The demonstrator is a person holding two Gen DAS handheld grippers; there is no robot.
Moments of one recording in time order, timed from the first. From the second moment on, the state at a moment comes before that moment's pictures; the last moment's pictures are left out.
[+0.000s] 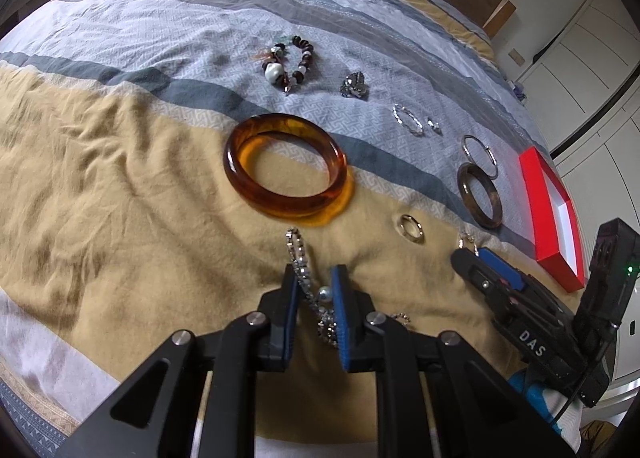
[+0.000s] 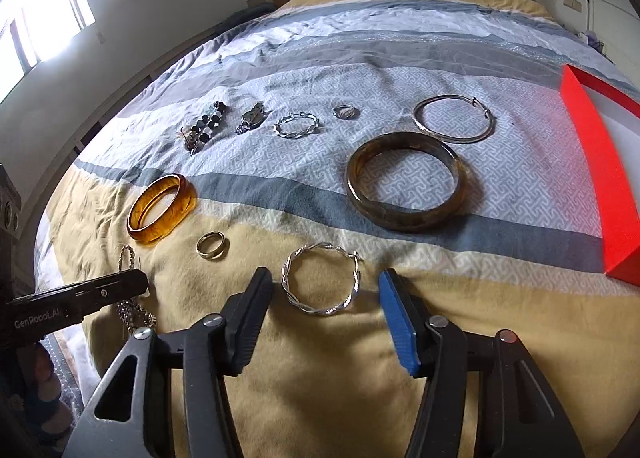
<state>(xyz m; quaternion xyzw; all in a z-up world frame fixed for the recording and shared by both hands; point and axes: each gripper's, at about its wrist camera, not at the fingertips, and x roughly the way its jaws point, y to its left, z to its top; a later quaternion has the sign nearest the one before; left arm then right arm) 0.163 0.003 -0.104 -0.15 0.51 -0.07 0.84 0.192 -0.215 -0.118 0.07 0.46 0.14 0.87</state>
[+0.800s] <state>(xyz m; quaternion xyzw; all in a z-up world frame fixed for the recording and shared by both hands) 0.119 -0.046 -0.029 -0.11 0.47 -0.11 0.87 0.101 -0.280 -0.049 0.10 0.42 0.13 0.89</state>
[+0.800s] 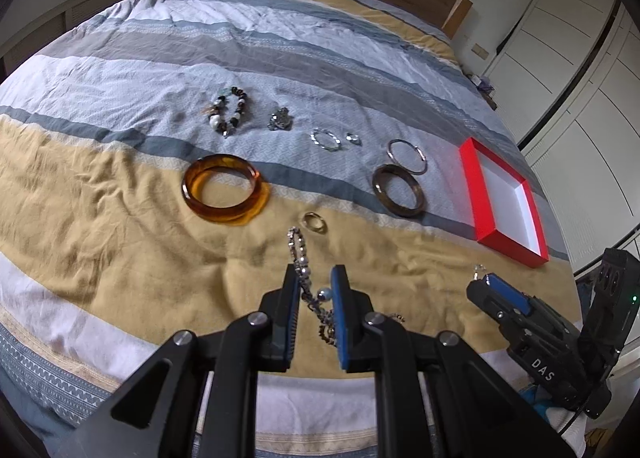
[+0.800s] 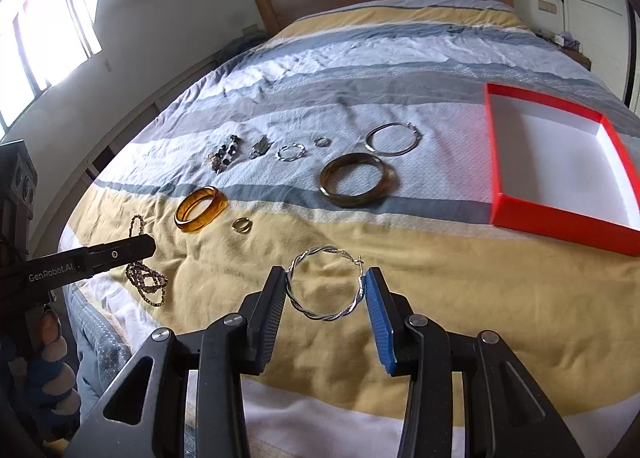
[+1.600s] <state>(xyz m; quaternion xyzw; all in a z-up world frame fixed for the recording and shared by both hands) 0.241 -0.342 -0.047 0.01 0.49 -0.29 0.82 0.191 -0.502 -0.069 0.06 0.44 0.00 0.90</state>
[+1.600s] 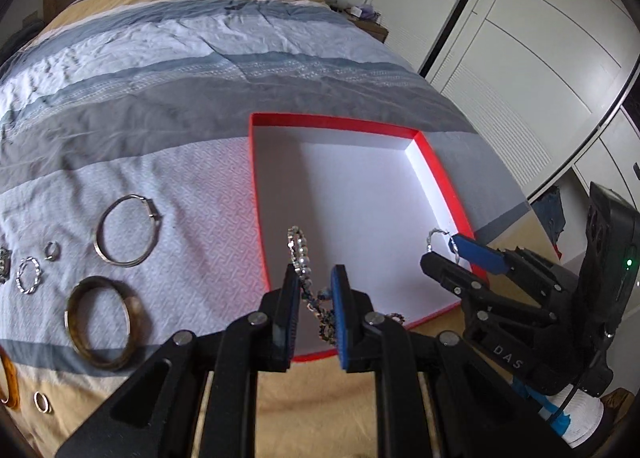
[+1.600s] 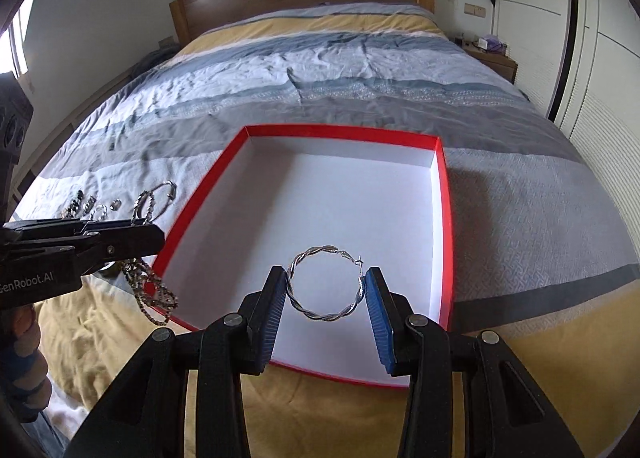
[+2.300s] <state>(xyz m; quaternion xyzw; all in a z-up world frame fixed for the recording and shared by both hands) 0.250 -0.359 -0.101 0.05 0.53 -0.25 0.81 0.199 -0.501 -0.105 -0.03 0.51 0.03 0.86</state>
